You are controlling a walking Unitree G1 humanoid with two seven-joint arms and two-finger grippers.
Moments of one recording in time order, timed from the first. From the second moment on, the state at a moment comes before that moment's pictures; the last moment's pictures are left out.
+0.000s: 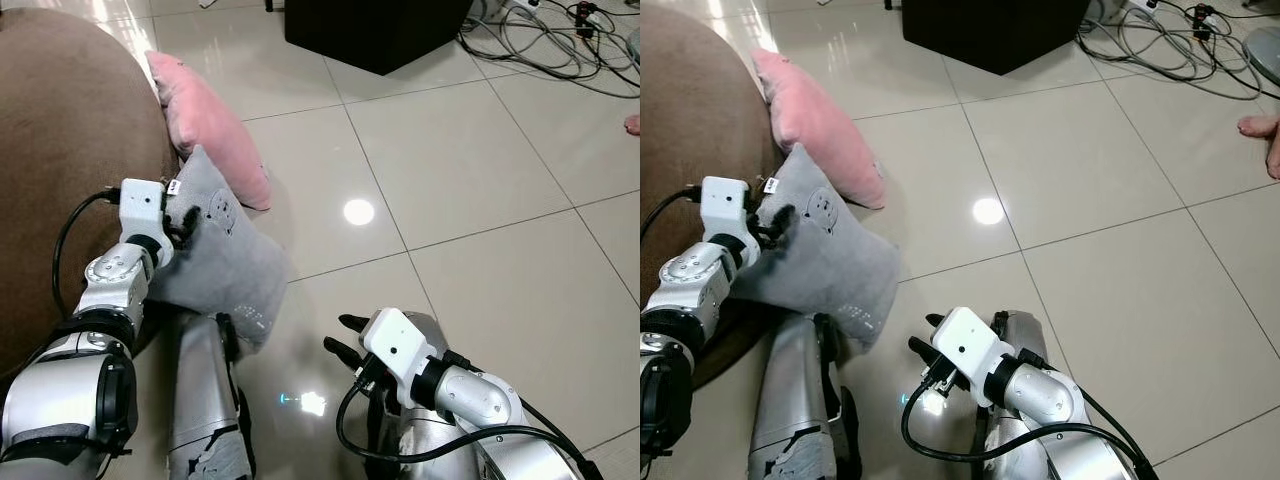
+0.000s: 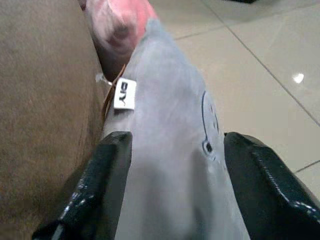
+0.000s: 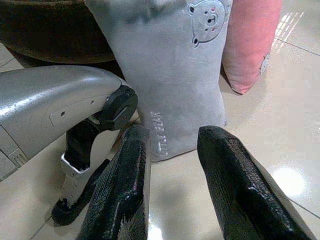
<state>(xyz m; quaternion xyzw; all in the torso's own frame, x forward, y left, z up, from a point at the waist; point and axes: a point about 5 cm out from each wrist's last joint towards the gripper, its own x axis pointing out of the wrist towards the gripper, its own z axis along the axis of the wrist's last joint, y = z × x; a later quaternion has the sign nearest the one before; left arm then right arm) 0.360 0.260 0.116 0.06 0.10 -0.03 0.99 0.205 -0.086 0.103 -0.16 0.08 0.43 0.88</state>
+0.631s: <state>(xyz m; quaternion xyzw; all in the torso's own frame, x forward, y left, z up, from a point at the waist) 0.355 0.251 0.090 0.19 0.20 -0.02 0.96 0.202 -0.084 0.101 -0.16 0.09 0.44 0.88</state>
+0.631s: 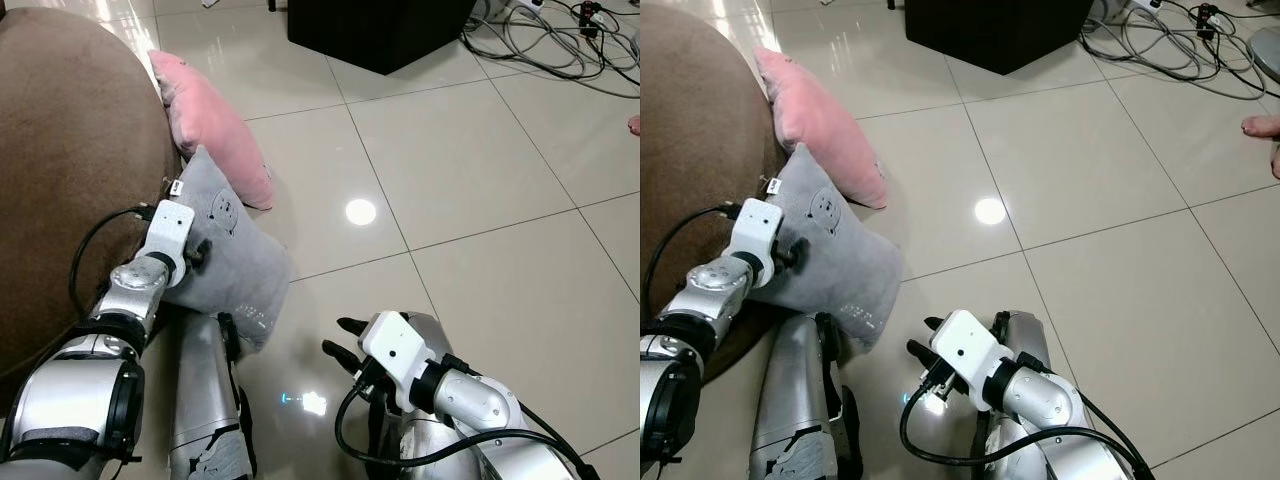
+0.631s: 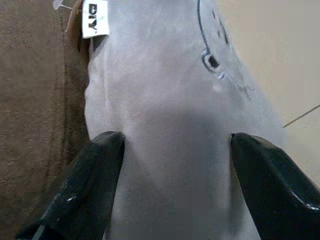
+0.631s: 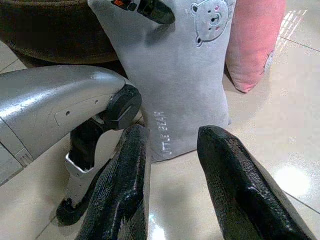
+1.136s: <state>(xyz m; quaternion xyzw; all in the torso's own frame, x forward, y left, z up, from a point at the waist) 0.355 0.253 0.090 0.23 0.20 0.00 0.95 0.199 -0.081 0.100 -0.15 0.09 0.44 0.88</state>
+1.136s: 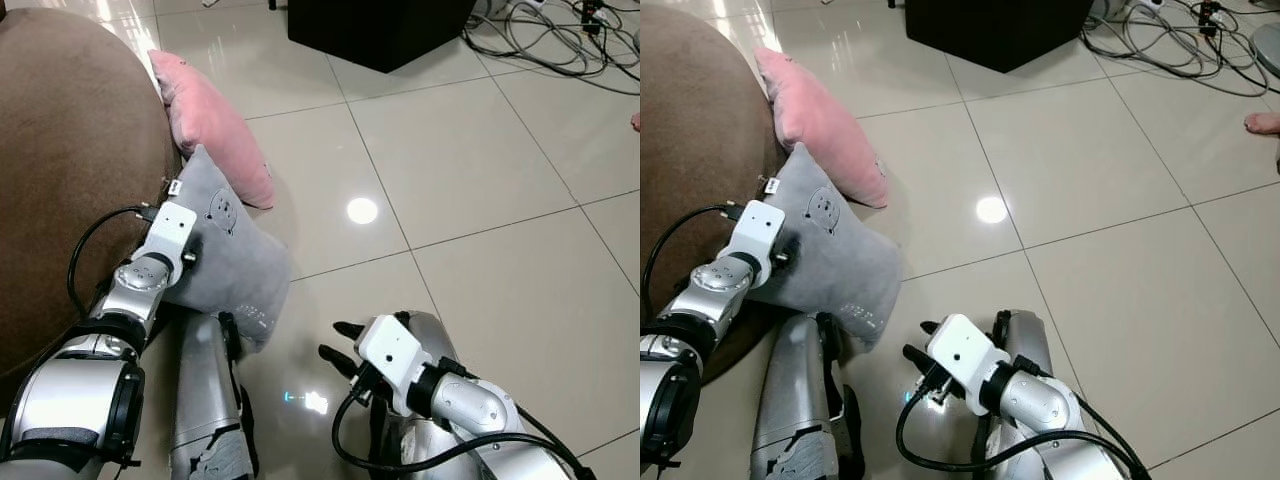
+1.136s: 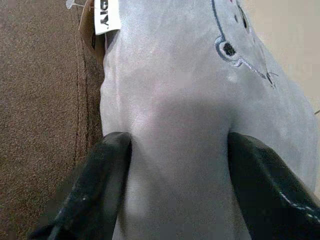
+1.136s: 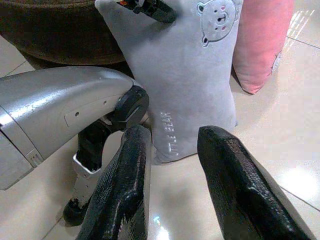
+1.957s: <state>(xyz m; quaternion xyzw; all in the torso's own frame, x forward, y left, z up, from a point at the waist) 0.355 0.252 0.090 0.21 0.21 -0.01 0.96 0.198 -0.082 0.099 -0.15 0.09 0.44 0.88</state>
